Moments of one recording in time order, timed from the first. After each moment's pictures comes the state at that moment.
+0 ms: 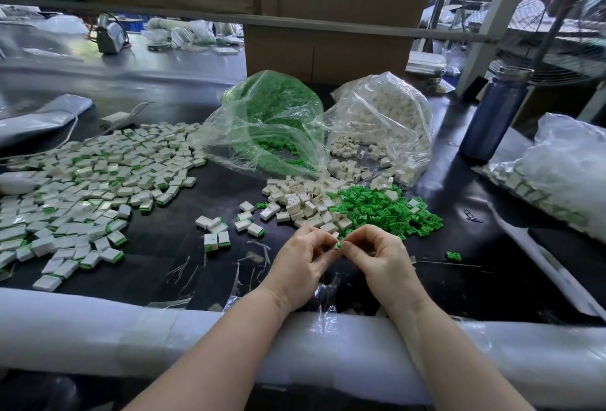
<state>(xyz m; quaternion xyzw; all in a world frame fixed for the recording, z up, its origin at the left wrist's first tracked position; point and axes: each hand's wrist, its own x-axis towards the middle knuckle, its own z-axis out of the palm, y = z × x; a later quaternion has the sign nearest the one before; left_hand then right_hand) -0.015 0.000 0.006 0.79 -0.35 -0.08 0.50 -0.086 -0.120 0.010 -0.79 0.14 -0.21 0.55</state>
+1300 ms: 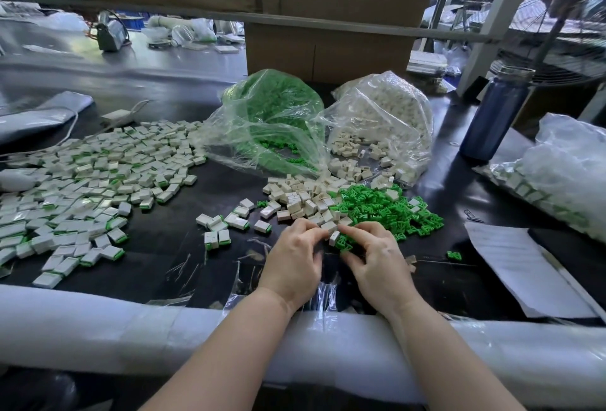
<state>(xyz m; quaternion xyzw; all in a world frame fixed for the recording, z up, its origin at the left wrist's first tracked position) -0.010 0.003 -0.002 0.86 -0.36 0.05 0.36 -0.081 -0.122 0.000 -0.93 0.15 -0.20 0.29</state>
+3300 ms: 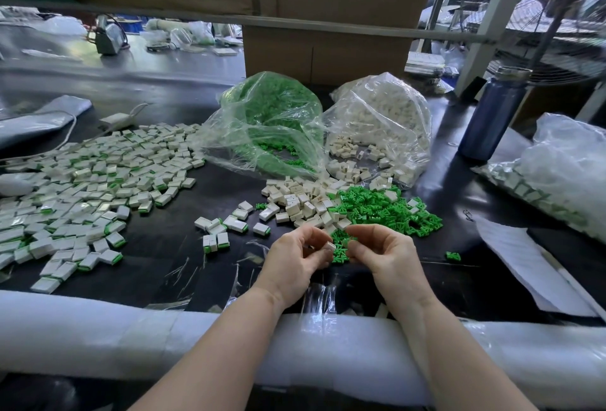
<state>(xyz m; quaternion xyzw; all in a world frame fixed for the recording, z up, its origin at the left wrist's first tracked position) -0.008 0.004 0.001 0.72 -0.26 -0.18 0.61 -0.084 -0.125 0.008 -0.71 0.15 -0.23 0.65</state>
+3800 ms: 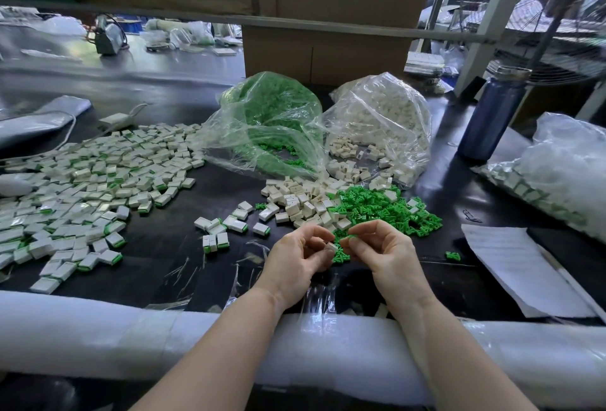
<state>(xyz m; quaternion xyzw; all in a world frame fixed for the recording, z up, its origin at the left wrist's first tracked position) -0.010 0.005 0.004 0.72 -0.27 -0.18 0.61 -0.086 -0.123 0.011 -0.70 0.14 -0.24 0.66</state>
